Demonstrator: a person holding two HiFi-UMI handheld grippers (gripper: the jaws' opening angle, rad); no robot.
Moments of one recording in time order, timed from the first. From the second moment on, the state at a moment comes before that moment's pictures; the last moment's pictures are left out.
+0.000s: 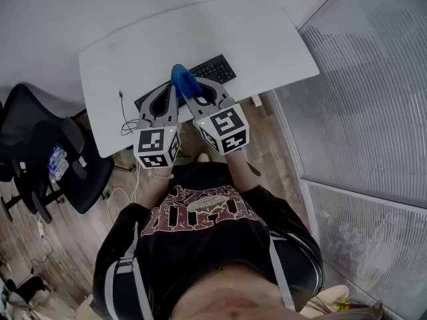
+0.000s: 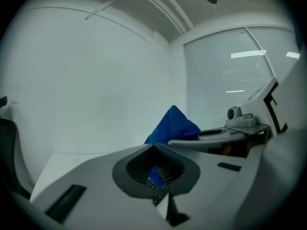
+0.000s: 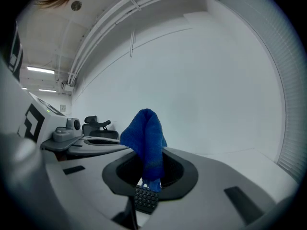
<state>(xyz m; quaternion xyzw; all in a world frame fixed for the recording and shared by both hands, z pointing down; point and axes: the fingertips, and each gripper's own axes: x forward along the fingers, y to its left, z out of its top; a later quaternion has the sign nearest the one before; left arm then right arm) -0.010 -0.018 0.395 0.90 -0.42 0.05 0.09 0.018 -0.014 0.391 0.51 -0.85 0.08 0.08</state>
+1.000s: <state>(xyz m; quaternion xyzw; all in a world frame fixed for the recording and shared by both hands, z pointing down) -0.106 -0.126 0.412 0.88 -0.45 0.05 0.11 -0.080 -0.125 0.406 0.47 -0.87 0.08 0.11</state>
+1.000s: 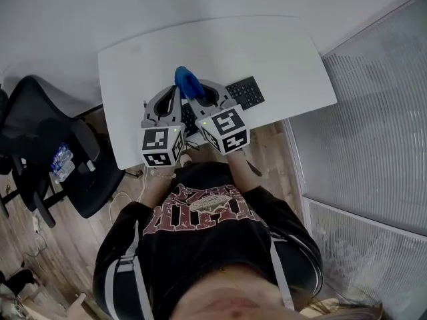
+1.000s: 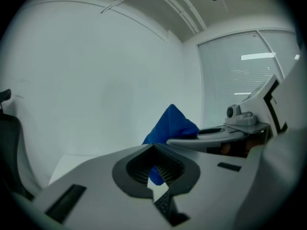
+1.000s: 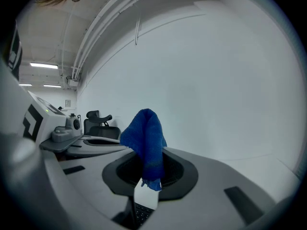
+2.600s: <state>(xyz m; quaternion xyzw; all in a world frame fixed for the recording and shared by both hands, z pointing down) -0.201 -0.088 0.644 0.70 -0.61 0.21 0.32 -0.184 -0.136 0.550 0.20 -0.94 0.14 0.25</state>
